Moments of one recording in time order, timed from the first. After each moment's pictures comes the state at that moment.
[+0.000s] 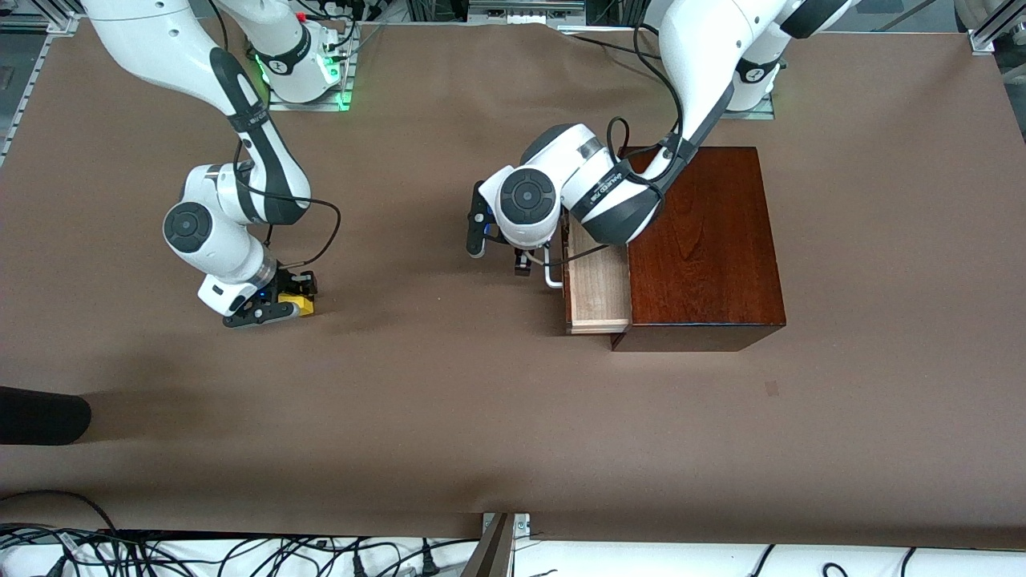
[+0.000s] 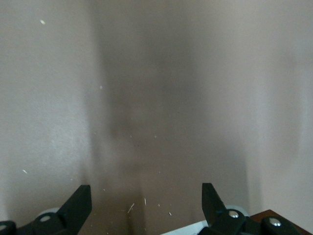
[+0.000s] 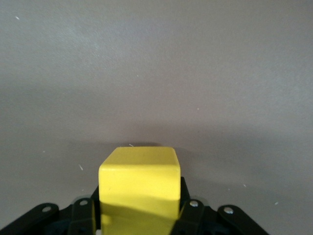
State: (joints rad) left arm -0.50 0.75 -0.33 -1.33 0.04 1.84 0.89; right arm 0.25 0.45 -0.11 -2.12 0.10 2.57 -0.14
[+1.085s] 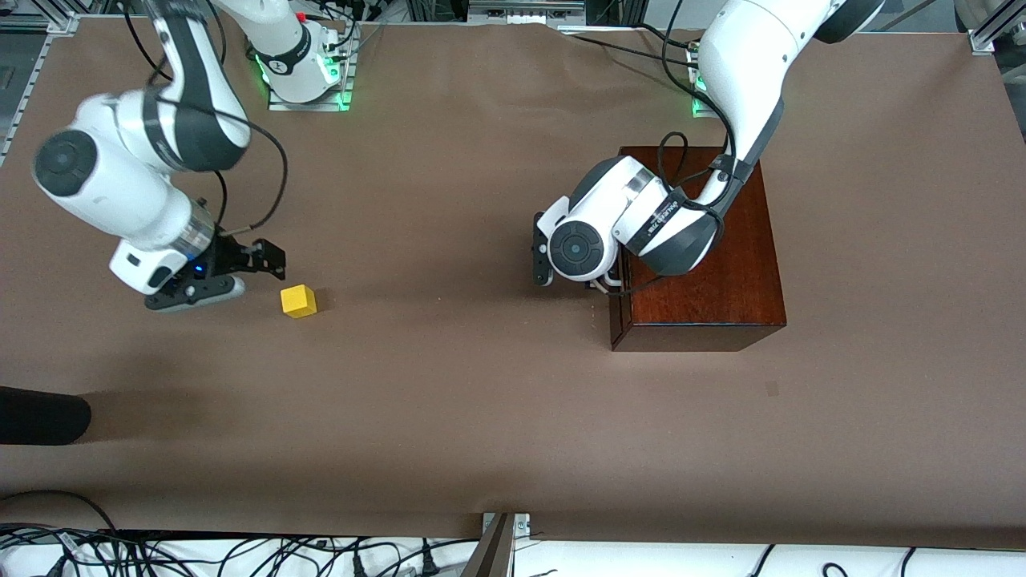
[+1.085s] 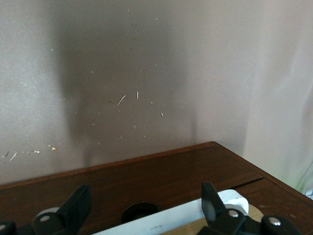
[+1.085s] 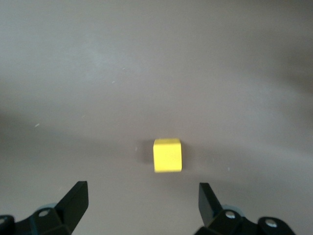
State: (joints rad) left arm -0.38 0.74 -0.32 -1.33 0.14 1.60 0.89; right arm 0.25 0.14 -0.11 -1.91 0.10 2.08 -0.13
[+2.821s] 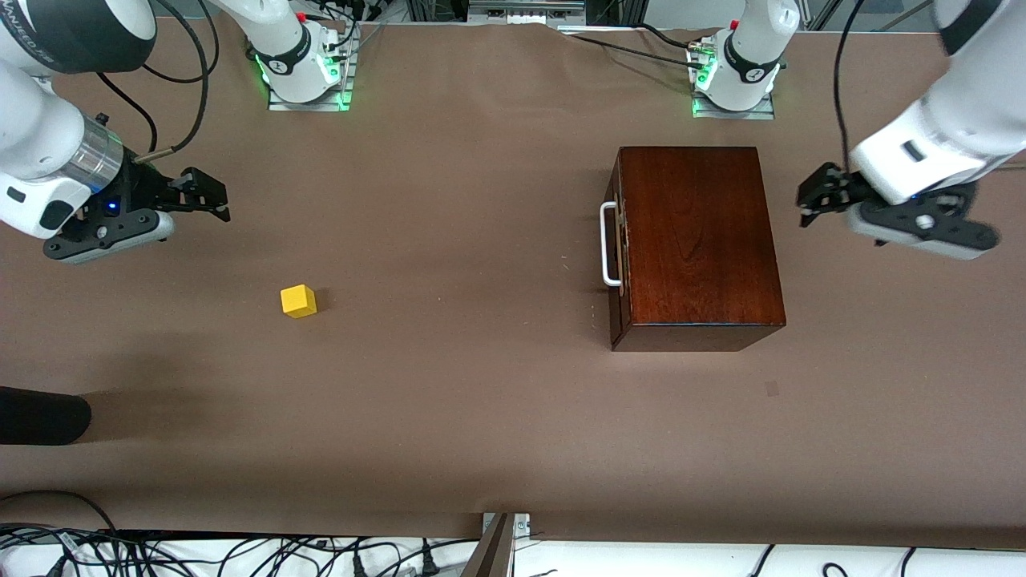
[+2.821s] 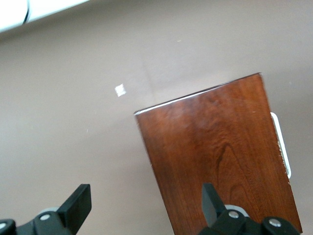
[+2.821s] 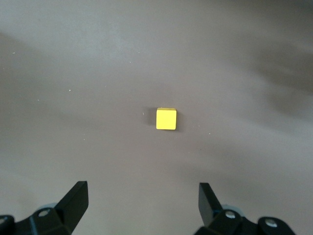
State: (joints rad) left arm -0.10 0.07 -0.04 -1.52 0.03 1.60 0.08; right arm 0.24 0.08 -0.11 -1.63 0.07 1.68 -0.20
